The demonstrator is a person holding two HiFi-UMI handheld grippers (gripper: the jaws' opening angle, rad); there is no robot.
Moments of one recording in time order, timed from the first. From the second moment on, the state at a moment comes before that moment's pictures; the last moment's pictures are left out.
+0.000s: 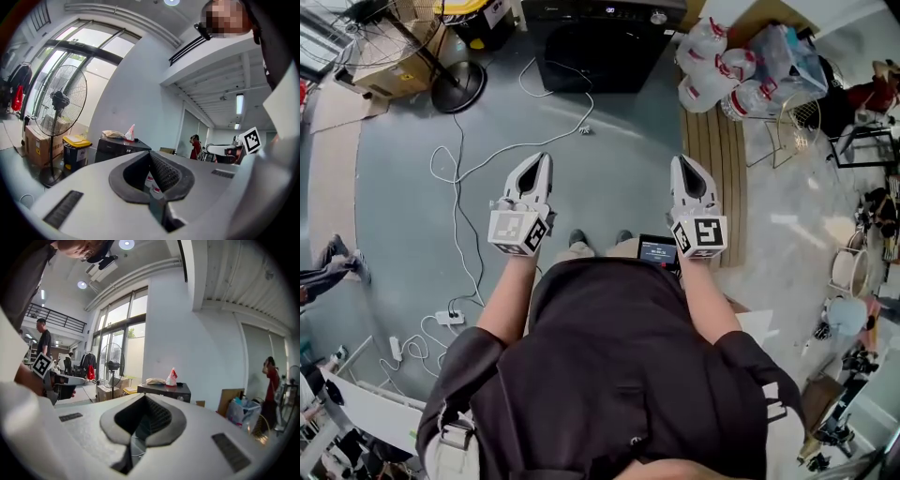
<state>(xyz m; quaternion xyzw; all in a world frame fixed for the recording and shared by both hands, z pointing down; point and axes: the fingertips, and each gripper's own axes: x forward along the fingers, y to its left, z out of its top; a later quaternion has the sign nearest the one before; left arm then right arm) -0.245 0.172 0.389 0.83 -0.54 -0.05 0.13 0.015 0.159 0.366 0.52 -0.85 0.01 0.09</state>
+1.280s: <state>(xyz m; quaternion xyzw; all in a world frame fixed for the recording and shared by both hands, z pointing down) -0.129 0.203 0.360 0.84 -0.53 -0.03 0.11 0.107 0.179 0.372 0.50 -0.87 0.06 0.04</state>
